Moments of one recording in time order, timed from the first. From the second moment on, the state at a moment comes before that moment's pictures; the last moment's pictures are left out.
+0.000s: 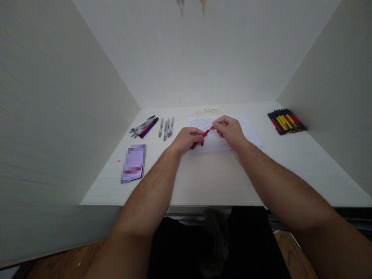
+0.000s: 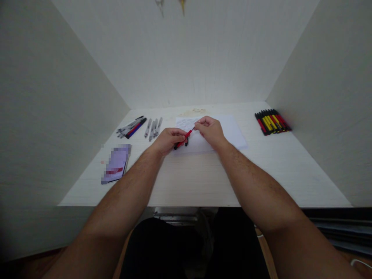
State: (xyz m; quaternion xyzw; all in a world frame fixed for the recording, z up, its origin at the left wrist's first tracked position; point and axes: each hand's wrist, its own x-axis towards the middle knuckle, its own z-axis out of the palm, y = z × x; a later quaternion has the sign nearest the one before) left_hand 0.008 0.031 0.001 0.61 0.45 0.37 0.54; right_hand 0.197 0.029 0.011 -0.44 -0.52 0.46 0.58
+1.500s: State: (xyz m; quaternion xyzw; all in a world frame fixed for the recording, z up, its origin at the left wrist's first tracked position) left_hand 0.020 0.012 0.025 0.66 0.45 0.33 0.51; right_hand 0.202 0.025 0.015 -0.38 -0.52 0.48 0.60
